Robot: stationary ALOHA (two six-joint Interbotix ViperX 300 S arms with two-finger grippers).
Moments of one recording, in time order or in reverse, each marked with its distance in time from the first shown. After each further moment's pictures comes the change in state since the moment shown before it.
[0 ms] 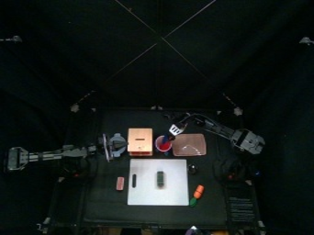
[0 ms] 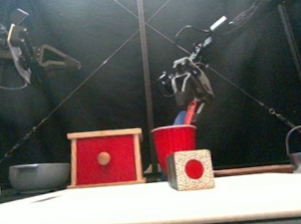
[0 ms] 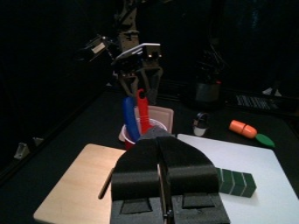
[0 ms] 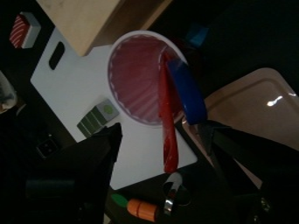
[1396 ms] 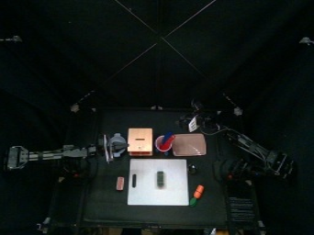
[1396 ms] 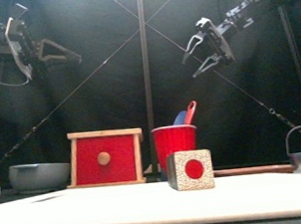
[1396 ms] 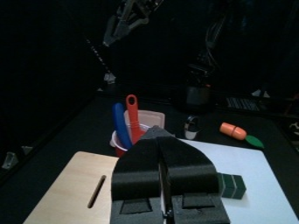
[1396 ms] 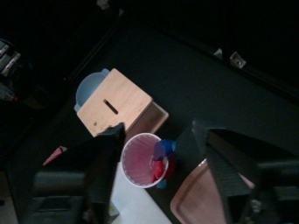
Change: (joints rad) left arm -0.025 -0.002 -0.015 0.003 -0.003 0.000; right arm -0.018 -0.511 0.299 -0.114 -0.624 0.123
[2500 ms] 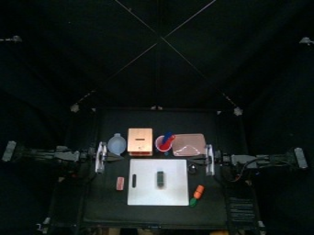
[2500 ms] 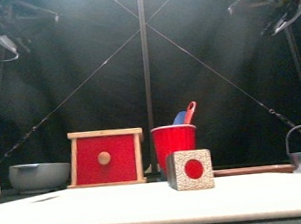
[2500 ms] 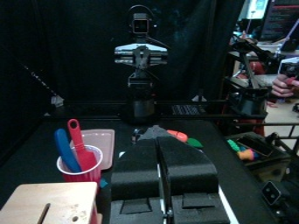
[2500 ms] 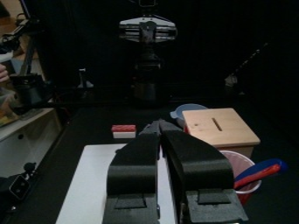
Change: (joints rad) left arm -0.249 -0.201 -0.025 0.026 0.161 0.002; right arm 0.699 -0.541 0.680 -0.426 -0.796 0.003
